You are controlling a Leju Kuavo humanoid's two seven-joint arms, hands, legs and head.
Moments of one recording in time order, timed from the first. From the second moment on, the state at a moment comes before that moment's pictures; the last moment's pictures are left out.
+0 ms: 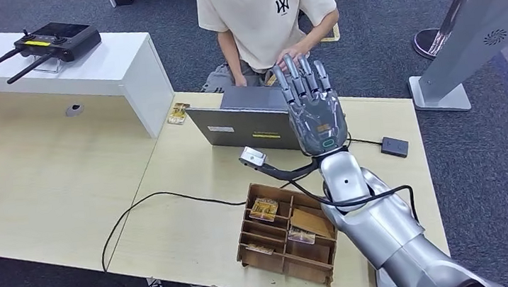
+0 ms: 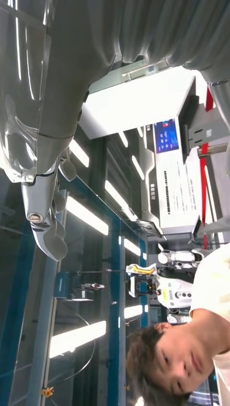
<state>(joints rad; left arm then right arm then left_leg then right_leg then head) -0.11 -0.09 0.86 -0.20 -1.51 -0.18 0.18 -0.76 0.14 0.72 -0.73 1.50 -0.63 0.24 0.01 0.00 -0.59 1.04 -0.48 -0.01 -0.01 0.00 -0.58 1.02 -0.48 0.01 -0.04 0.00</state>
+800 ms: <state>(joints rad) -0.05 -0.09 0.91 -0.20 -1.40 -0.13 0.13 -0.25 0.16 0.60 -1.44 0.80 -0.70 -0.21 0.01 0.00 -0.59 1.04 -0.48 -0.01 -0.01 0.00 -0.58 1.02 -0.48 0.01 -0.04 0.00</state>
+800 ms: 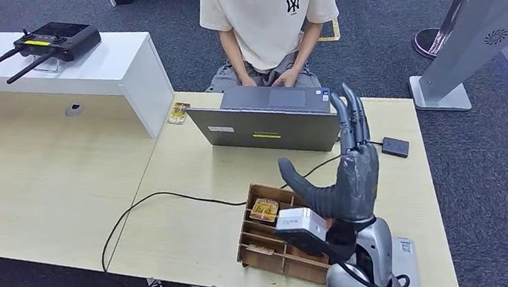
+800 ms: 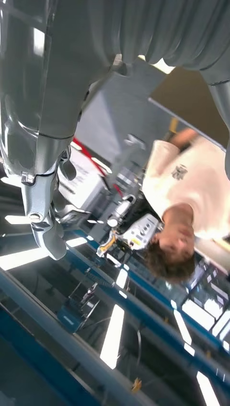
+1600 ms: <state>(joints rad) -0.04 -0.09 1.02 -0.20 -1.35 -0.13 0.12 0.02 -0.01 0.73 -1.55 0.86 -0.68 -0.30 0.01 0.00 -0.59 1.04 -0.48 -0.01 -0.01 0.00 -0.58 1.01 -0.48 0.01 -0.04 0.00</state>
